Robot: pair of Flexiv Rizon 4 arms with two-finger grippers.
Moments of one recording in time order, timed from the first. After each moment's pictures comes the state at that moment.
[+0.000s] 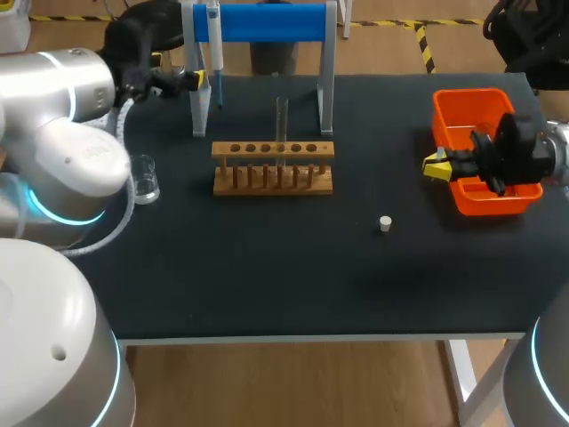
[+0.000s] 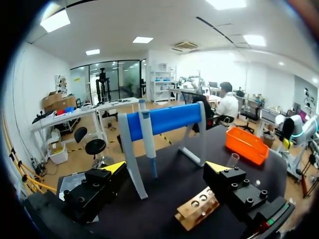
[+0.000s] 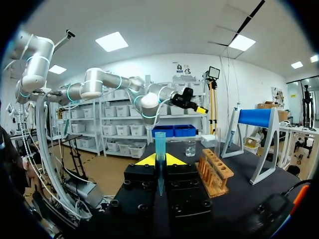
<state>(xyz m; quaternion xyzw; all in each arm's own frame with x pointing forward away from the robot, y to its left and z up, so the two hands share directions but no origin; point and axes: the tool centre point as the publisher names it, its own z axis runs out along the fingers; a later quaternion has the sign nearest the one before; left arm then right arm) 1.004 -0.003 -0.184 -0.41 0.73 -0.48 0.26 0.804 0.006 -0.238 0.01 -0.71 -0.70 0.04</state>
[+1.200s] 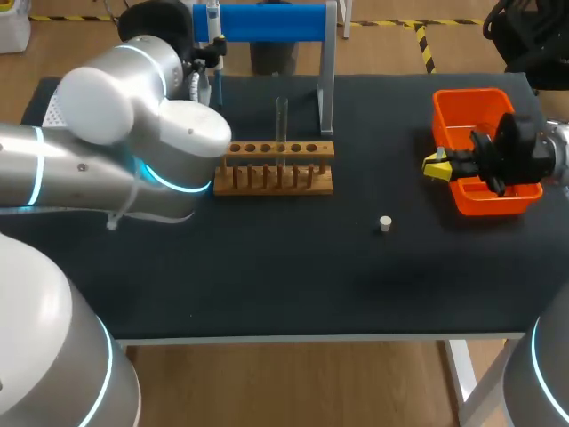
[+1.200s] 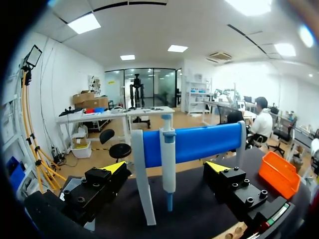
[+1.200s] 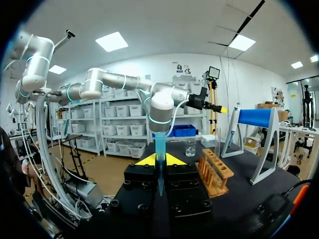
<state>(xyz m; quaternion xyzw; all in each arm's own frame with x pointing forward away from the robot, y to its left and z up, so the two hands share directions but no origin) 1.091 -0.027 -0.184 -0.51 0.63 -0.46 0.36 0.804 0.006 -0.238 0.01 -0.71 -0.70 0.04</state>
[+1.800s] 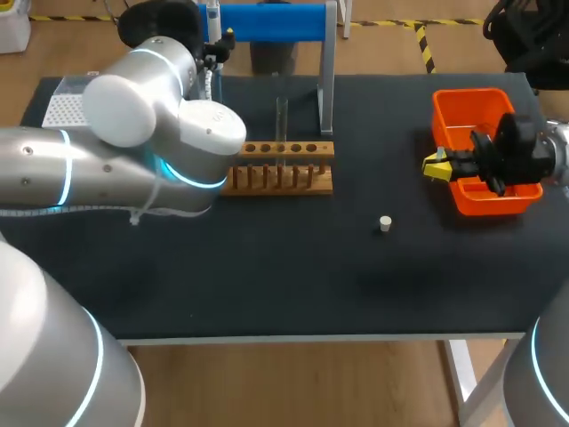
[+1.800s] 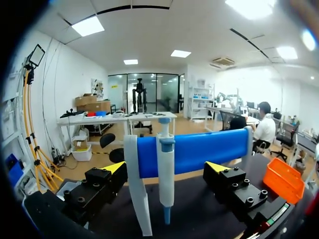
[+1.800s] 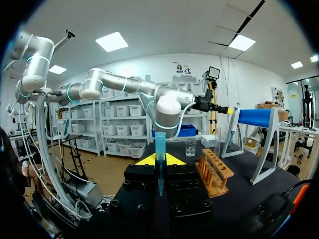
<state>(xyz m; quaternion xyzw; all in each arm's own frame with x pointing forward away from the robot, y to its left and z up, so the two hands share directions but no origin) 1.119 -0.038 -0.190 -0.51 0.61 -0.47 0.38 0.804 0.006 -0.238 0.01 -0.71 -0.70 0.04</state>
